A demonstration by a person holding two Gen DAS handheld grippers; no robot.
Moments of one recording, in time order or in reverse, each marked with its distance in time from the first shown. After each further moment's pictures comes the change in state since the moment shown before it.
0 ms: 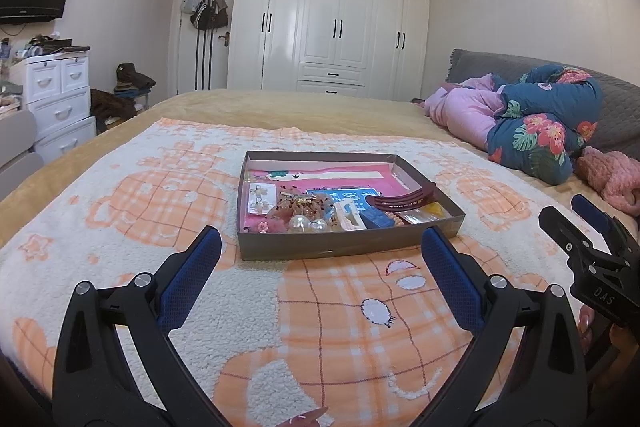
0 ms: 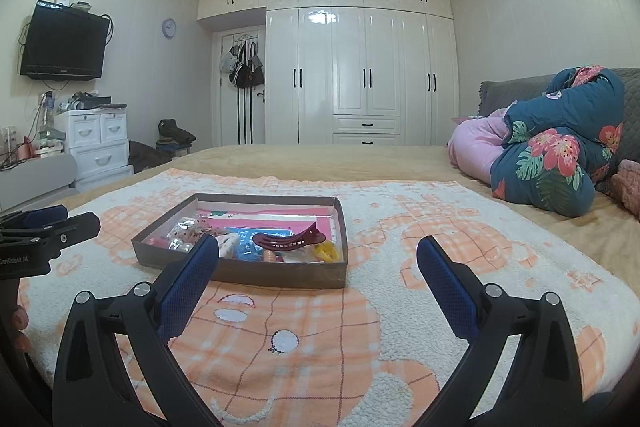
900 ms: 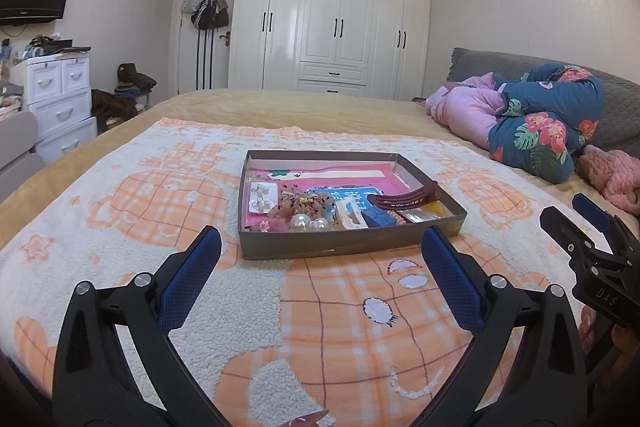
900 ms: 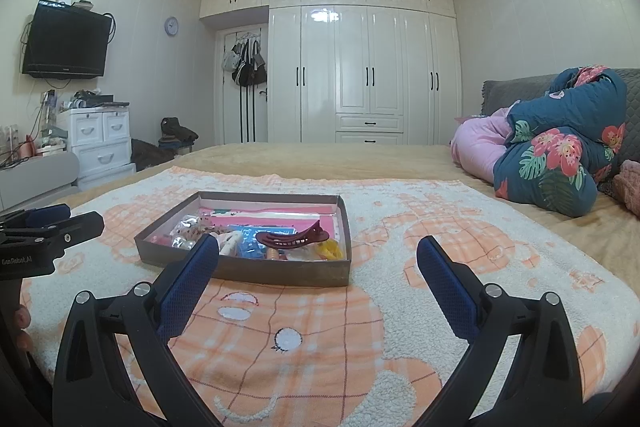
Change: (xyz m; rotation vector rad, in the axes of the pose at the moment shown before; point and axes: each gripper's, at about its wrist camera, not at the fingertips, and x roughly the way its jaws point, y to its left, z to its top) left arm 0.000 0.001 0.000 0.001 0.002 0.002; right arm 0.002 0.002 0.001 -0.004 0.005 0.005
